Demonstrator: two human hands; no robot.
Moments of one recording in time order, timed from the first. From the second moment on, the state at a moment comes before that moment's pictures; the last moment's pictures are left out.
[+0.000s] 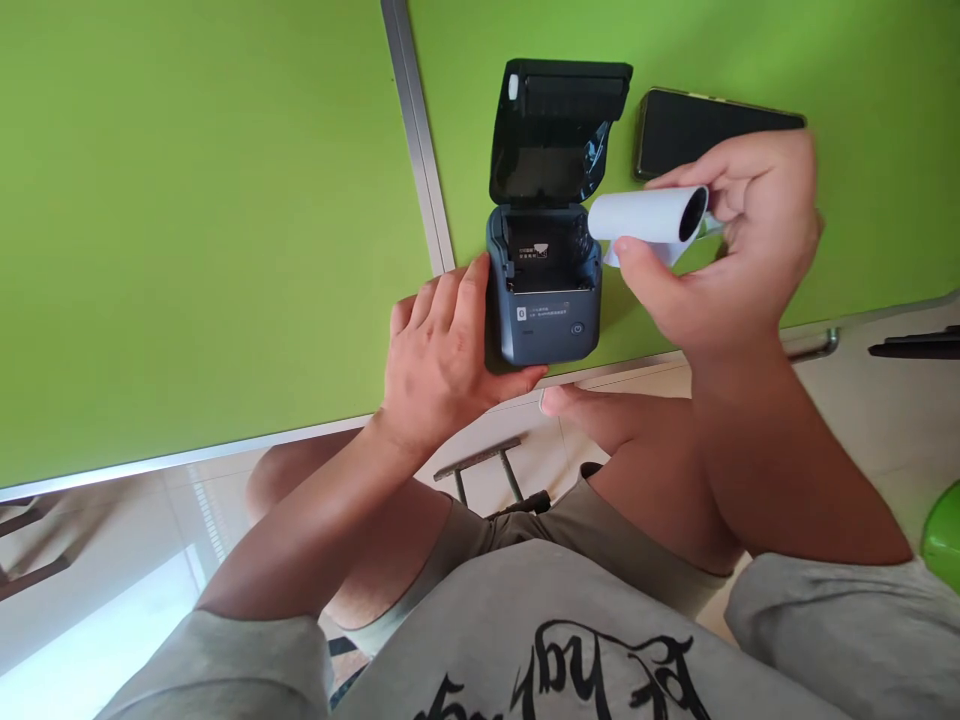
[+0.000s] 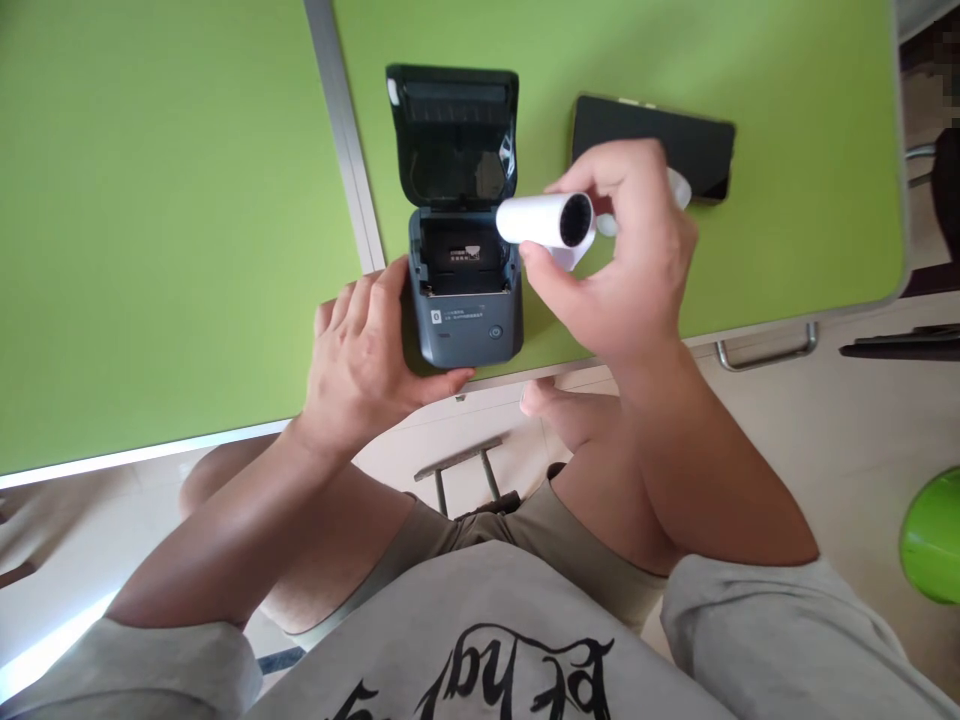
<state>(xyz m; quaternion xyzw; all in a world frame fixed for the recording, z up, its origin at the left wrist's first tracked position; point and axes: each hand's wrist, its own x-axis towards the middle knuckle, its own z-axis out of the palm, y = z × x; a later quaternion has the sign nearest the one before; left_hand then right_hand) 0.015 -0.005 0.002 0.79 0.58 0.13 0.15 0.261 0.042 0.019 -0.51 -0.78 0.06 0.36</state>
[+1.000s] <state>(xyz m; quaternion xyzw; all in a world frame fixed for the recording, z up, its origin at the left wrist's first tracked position) 0.015 -0.005 0.001 0.78 0.58 0.15 0.16 0.263 0.062 -0.013 -0.50 -0.70 0.14 0.48</state>
